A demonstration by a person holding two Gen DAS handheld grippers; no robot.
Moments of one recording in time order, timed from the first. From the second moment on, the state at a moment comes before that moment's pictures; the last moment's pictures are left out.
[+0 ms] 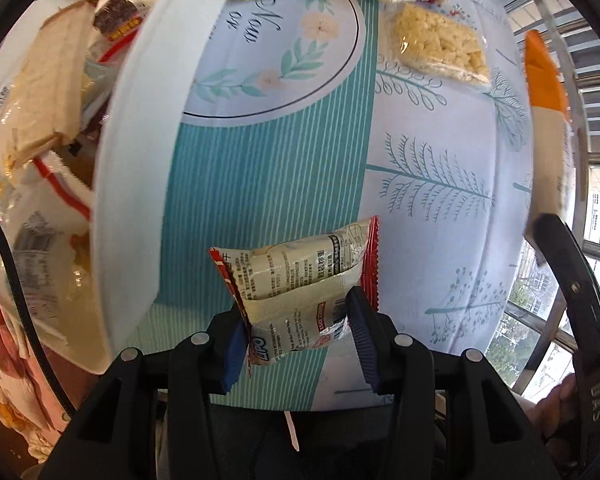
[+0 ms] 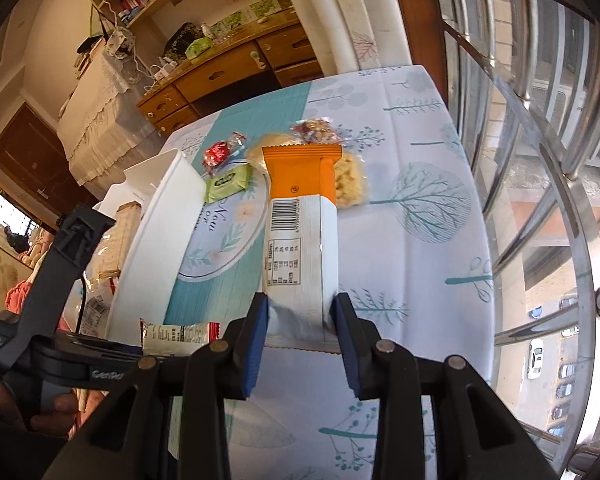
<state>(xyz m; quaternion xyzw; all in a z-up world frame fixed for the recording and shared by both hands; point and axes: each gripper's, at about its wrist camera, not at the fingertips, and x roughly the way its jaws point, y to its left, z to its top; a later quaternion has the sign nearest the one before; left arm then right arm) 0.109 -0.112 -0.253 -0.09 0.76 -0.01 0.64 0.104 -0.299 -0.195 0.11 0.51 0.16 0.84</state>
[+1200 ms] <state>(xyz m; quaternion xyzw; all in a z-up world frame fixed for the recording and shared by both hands) 0.087 0.084 -0.074 -0.09 0.48 -0.16 0.86 0.094 -0.122 -0.156 0.15 0.47 0.20 0.85</state>
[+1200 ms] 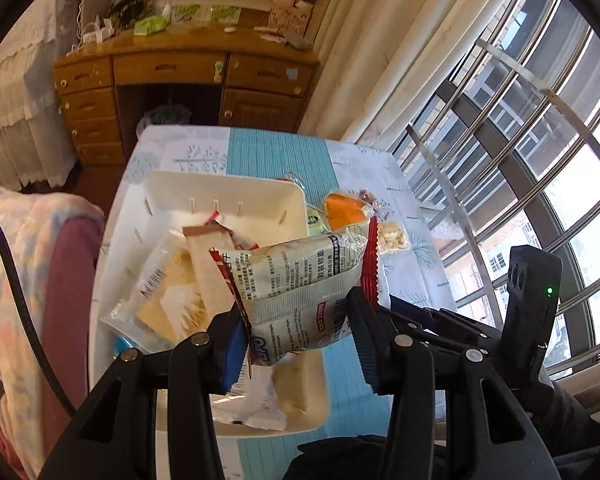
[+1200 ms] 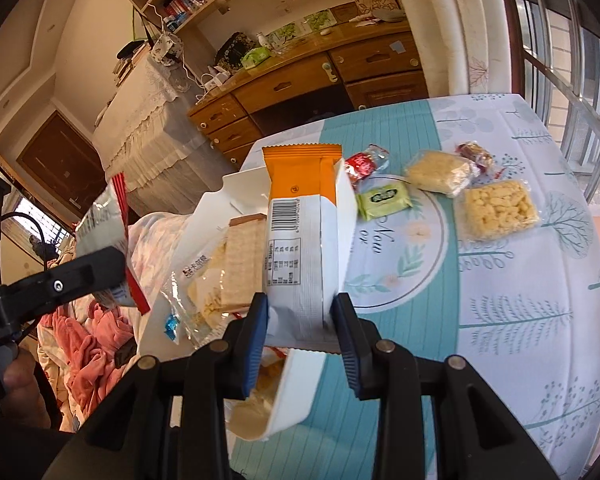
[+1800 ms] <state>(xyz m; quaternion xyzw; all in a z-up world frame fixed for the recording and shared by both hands) 0.098 0.171 -0.092 -0.09 0.47 -0.20 0.85 0.107 -0.066 -0.169 0.19 0.47 0.15 0.85</state>
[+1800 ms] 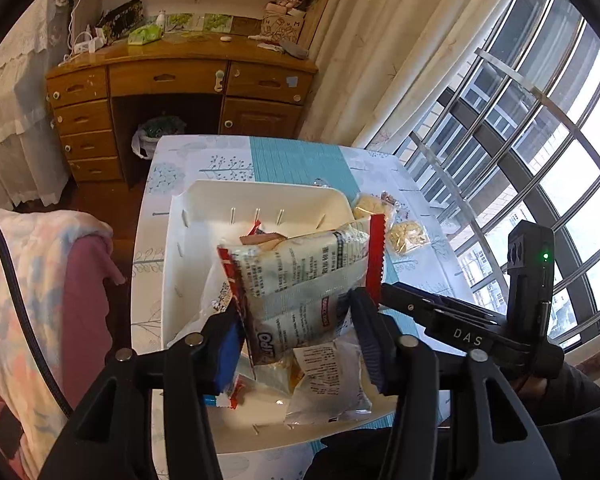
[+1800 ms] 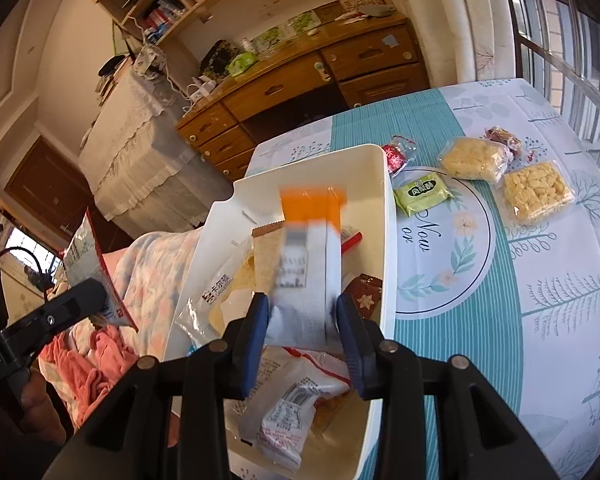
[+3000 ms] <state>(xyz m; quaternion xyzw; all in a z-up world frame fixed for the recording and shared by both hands) 0.216 0.040 -0.052 0.00 0.49 -0.22 0.84 0.138 -0.249 -0.196 0.37 0.51 -0.07 0.77</state>
